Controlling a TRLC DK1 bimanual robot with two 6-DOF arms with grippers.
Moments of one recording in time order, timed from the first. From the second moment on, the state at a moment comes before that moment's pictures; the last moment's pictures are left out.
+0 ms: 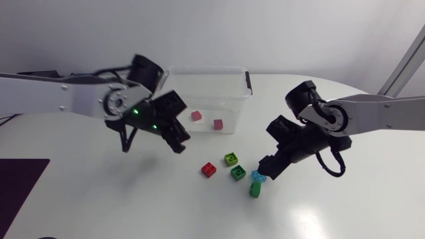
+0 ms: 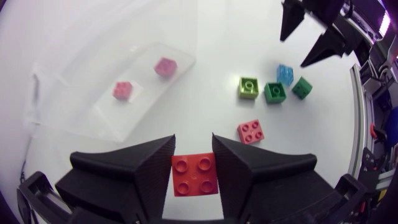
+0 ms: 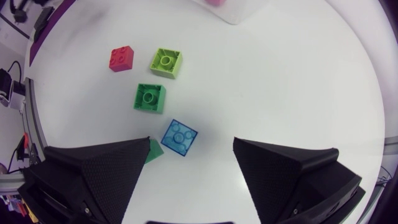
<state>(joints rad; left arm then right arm) -0.44 1.70 1.11 -0.35 0.23 0.52 0.31 1.62 0.89 -0.53 -0.21 -0.33</state>
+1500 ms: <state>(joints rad) -0.48 1.66 1.22 -0.12 0.11 0.31 0.33 1.58 1.37 -0.75 -0.12 -0.18</state>
